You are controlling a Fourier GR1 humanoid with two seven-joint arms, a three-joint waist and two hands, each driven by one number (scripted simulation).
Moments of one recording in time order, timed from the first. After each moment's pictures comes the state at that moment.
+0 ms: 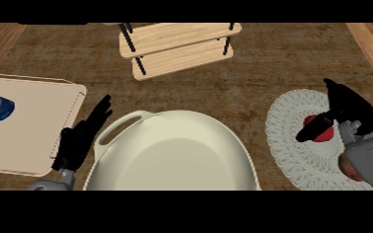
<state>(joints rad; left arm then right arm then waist) -0.04 0.34 -0.22 -1.40 0.11 0.05 0.03 -0.38 -0.69 0.39 -1.51 0.30 0.08 1.17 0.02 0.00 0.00</state>
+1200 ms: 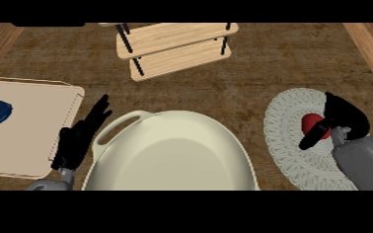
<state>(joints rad) -0.03 0.30 -0.17 -1.38 0.07 0.02 0.01 -0.32 -0.59 0.33 -1.34 0.49 0.14 1.09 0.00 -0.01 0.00</state>
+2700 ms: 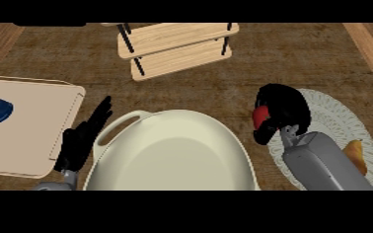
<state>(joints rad) -0.01 0.24 -0.12 -1.41 0.00 -0.03 0.04 -0.40 -0.35 0.43 -1.51 0.74 0.23 0.85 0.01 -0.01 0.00</state>
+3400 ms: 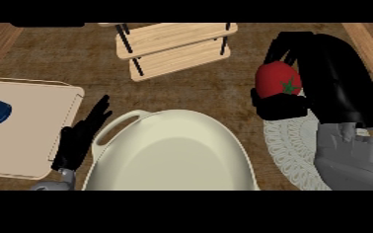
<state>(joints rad) -0.02 0.24 -0.10 -1.41 -0.01 -0.04 0.05 -0.63 -0.32 0.25 -1.92 0.74 0.30 0.94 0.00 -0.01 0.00</state>
